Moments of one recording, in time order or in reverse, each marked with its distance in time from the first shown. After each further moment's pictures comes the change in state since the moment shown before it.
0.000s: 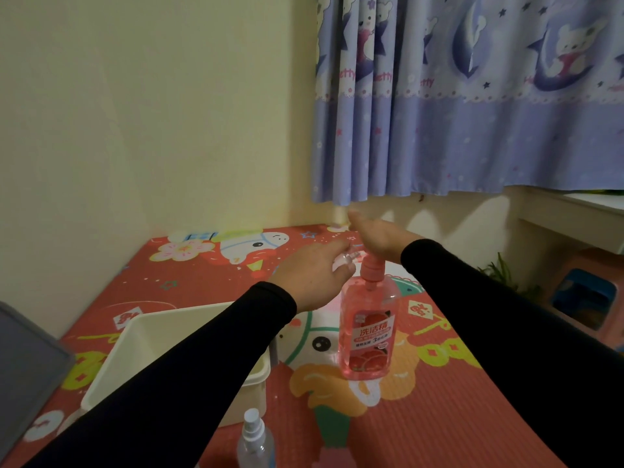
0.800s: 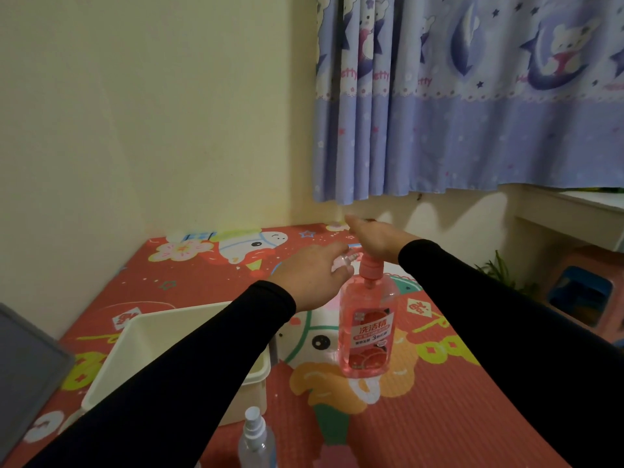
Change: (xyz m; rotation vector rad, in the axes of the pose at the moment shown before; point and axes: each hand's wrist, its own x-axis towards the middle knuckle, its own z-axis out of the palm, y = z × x) left_hand 0.000 -0.002 0.000 0.022 -0.043 0.002; right_hand -0.006 -0.002 0.000 -0.036 -0.033 -0.019
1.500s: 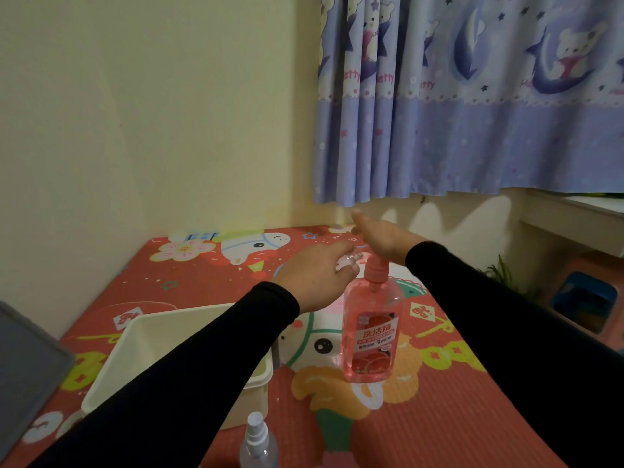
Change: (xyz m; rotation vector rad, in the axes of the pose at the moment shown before) left_hand 0.002 -0.002 0.000 -0.043 0.016 0.009; right_hand 0.008 0.004 0.000 0.127 0.043 0.073
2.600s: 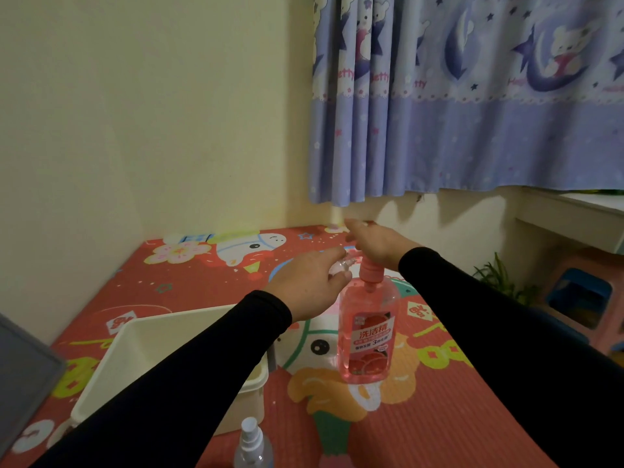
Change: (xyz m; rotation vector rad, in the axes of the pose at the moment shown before) left_hand -0.002 -0.007 0.009 0.000 -0.008 -0.014; right_hand 0.002 0.002 0.009 -0.005 -0.013 -0.022
